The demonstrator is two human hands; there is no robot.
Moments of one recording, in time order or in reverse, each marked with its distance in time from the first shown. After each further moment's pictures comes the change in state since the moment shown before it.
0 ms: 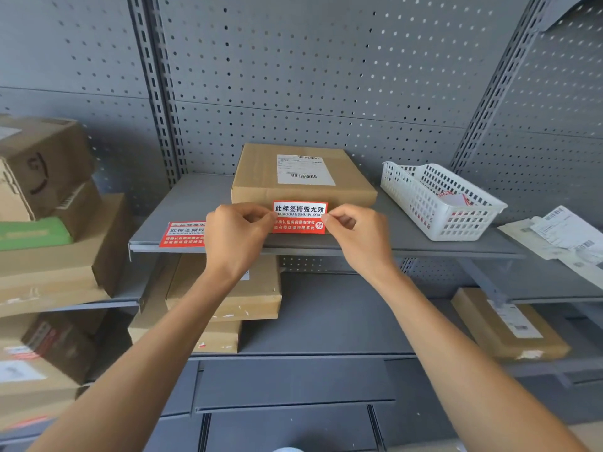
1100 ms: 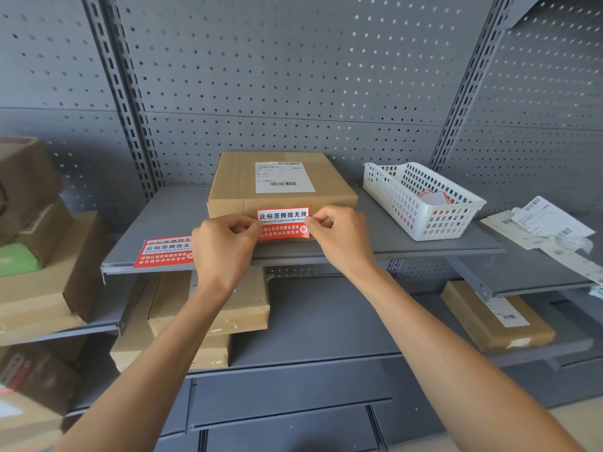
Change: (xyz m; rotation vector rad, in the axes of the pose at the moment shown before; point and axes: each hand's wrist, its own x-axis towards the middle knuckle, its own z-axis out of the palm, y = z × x) left_hand 0.004 0.000 0.019 0.012 0.045 -0.014; right_hand 0.015 0.001 0.004 -0.105 -0.007 0.120
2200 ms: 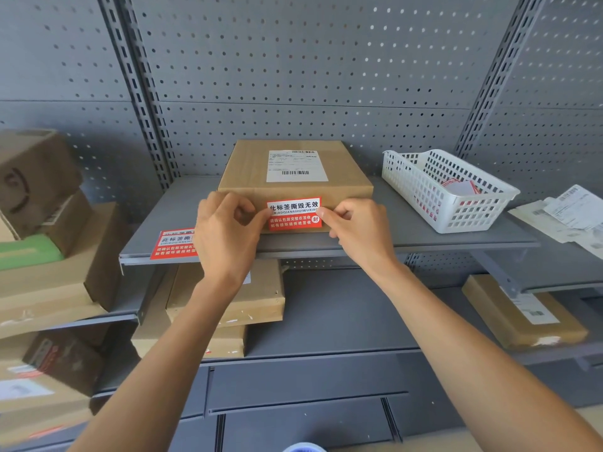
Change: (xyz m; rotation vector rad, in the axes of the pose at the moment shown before) left_hand 0.007 -0.016 -0.002 0.183 0.143 0.187; right_hand 0.000 0.001 0.002 -0.016 0.007 0.063
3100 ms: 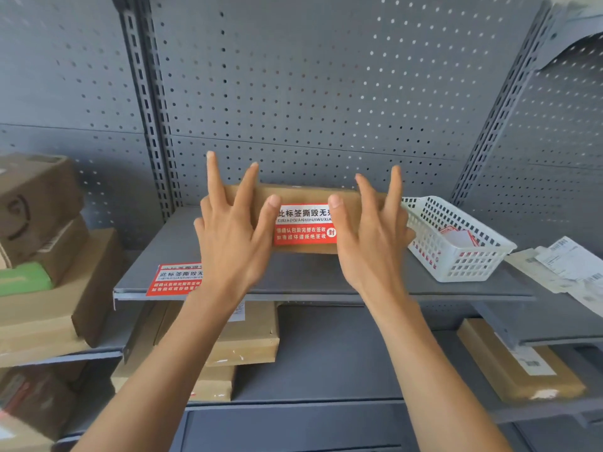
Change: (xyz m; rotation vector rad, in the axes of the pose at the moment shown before) left_hand 0.039 0.045 -0.022 0.014 -0.096 0.048; right_hand 0.008 -0.054 -0.020 -0.249 0.273 -0.143
